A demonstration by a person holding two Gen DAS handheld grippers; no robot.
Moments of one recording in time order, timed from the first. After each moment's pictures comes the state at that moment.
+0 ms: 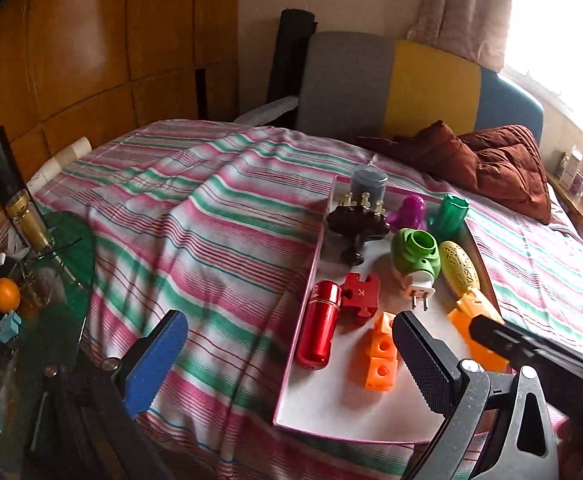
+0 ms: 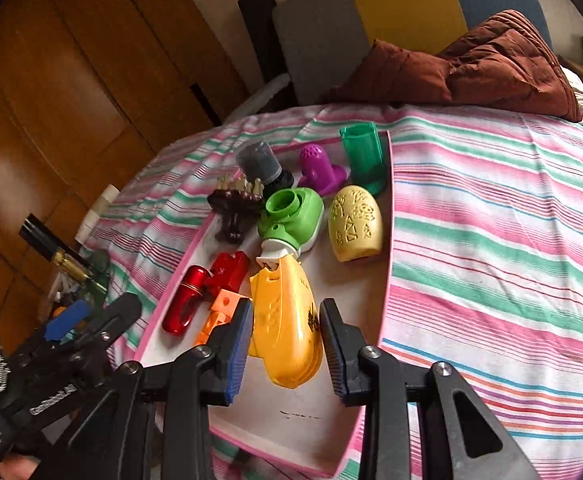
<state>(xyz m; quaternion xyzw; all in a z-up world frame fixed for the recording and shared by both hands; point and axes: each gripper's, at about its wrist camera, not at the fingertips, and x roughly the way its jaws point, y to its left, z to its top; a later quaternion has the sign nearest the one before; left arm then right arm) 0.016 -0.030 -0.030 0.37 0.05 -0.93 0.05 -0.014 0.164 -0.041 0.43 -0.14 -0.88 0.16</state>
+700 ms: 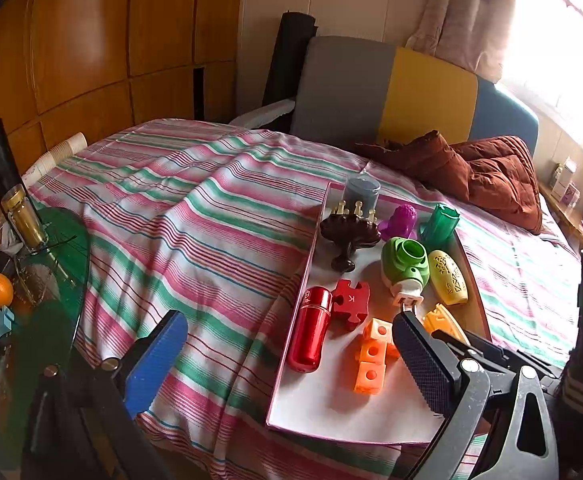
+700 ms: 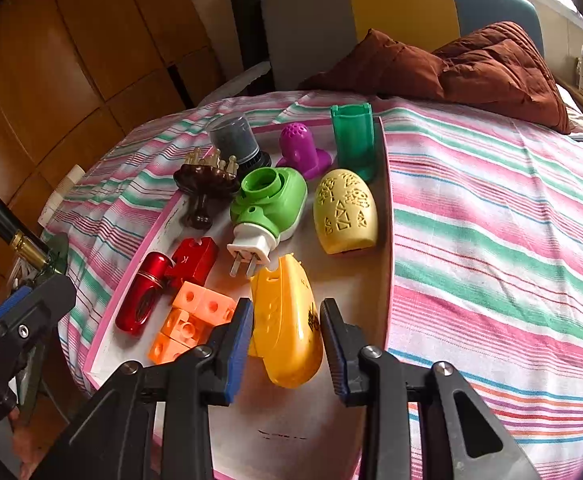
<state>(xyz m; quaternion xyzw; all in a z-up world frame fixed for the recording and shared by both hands) 0.019 -0.033 -0.023 0.36 0.07 -0.93 0.03 -0.024 0.148 -0.061 0.45 -0.09 -0.88 0.11</state>
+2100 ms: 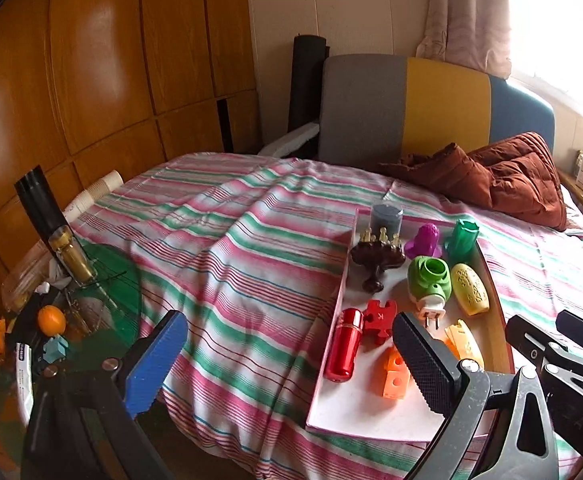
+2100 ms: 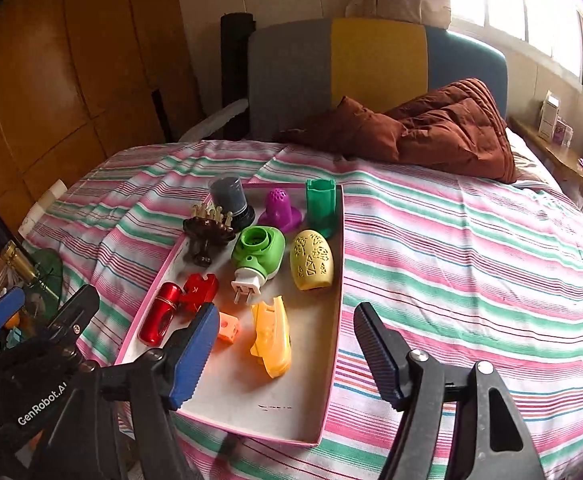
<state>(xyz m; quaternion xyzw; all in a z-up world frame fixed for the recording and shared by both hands) 0.038 -0.031 0.006 0.32 0.00 -0.94 0.10 0.013 0.138 0.011 0.39 -0.04 -0.92 0.03</state>
